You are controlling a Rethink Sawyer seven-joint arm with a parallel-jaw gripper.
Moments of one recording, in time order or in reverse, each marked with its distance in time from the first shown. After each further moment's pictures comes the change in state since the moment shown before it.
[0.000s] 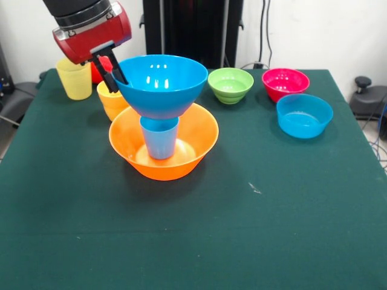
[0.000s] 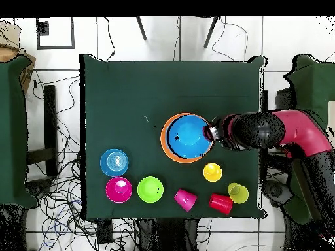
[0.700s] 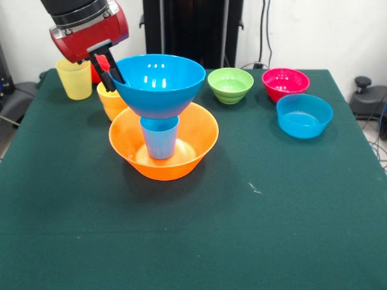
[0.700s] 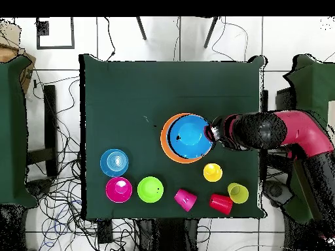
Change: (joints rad) arm -0.003 -0.005 0.000 0.000 0.000 0.000 0.000
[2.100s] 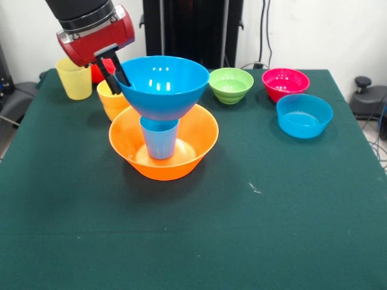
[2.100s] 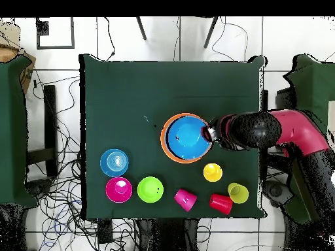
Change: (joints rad) arm 0.025 0.001 -0.023 0.000 0.000 0.000 0.000
